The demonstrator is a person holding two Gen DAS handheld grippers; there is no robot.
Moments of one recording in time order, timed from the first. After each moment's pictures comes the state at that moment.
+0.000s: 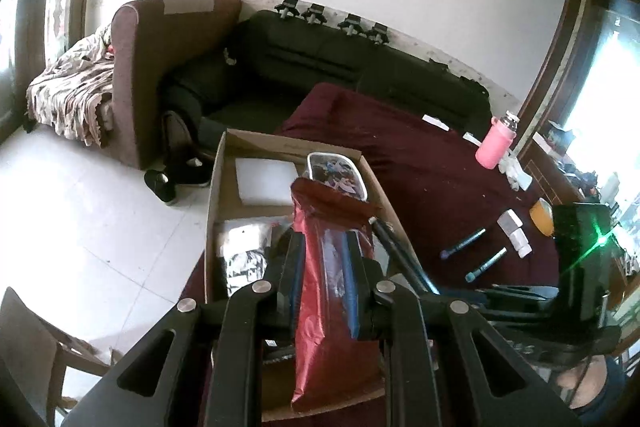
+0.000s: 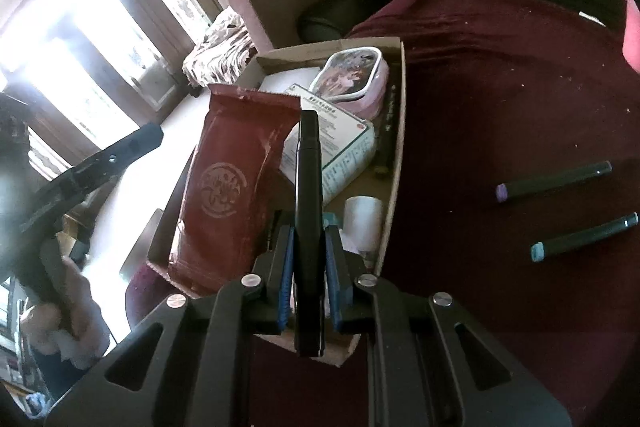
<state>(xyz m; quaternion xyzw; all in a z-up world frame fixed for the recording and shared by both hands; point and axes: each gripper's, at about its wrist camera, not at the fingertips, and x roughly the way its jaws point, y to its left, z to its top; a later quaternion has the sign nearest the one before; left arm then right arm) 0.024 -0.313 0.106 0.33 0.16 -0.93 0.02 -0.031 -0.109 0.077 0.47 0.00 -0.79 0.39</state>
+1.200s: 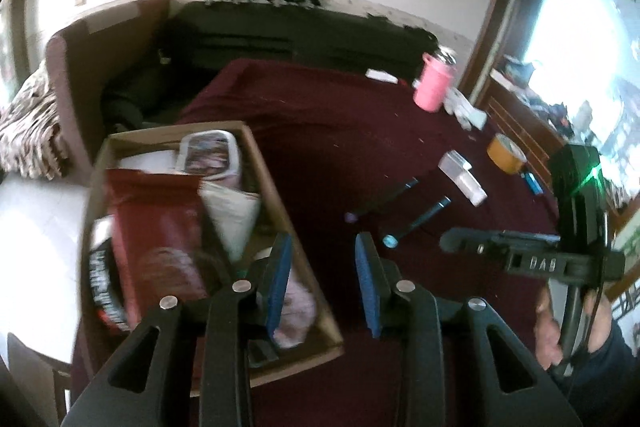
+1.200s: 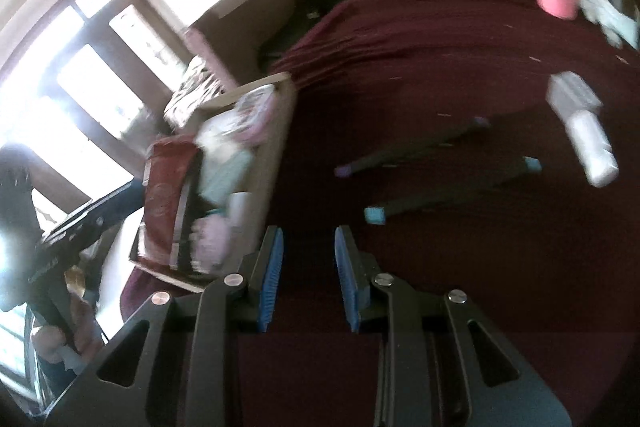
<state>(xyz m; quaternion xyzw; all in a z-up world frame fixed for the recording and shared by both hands) -0.006 -0.183 0.117 0.38 0.07 -0.92 -0.07 -0.055 0.046 0.081 0.46 -0.10 -0.82 0.33</state>
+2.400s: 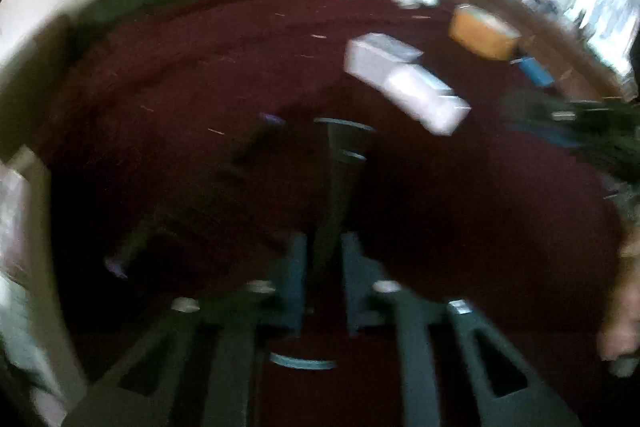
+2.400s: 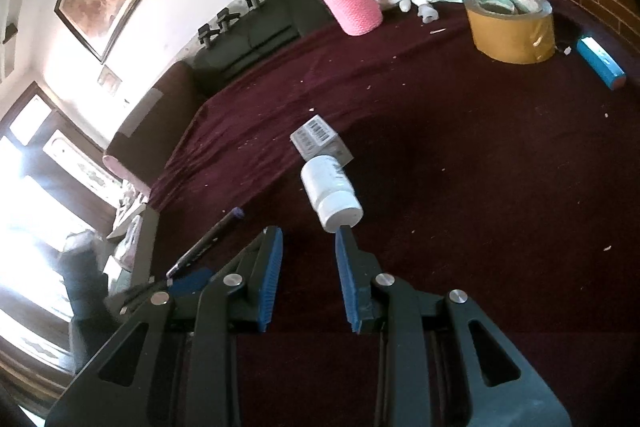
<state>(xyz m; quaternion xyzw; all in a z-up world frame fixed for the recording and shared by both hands) -0.116 0.012 0.024 0.49 -0.04 -0.86 -0.16 -0.101 0.224 0.061 0.40 -0.23 -0.87 0.17</state>
